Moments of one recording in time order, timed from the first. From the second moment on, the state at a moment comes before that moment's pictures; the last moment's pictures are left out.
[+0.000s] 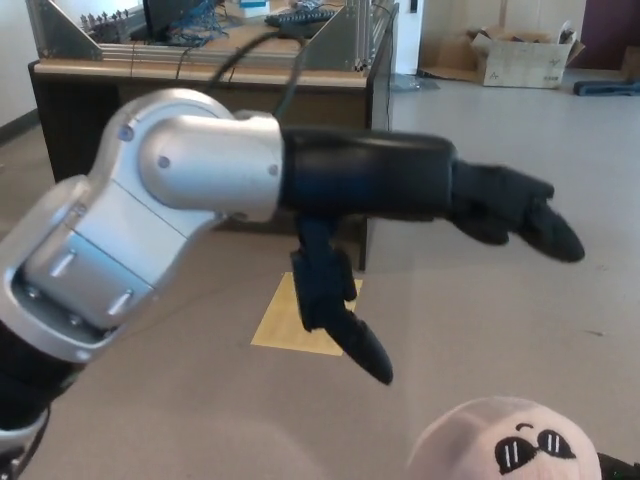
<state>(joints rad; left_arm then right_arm) -1.28 0.65 -0.49 -0.21 -0.06 0.25 -0.94 -0.33 -0.30 -0.17 0.87 0.03 -0.42 0.07</state>
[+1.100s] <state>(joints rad) -1.25 0.56 -0.59 -0.31 0.05 0.36 -1.06 -0.35 -0.38 -0.03 0.86 -0.12 -0.42 -0.04</state>
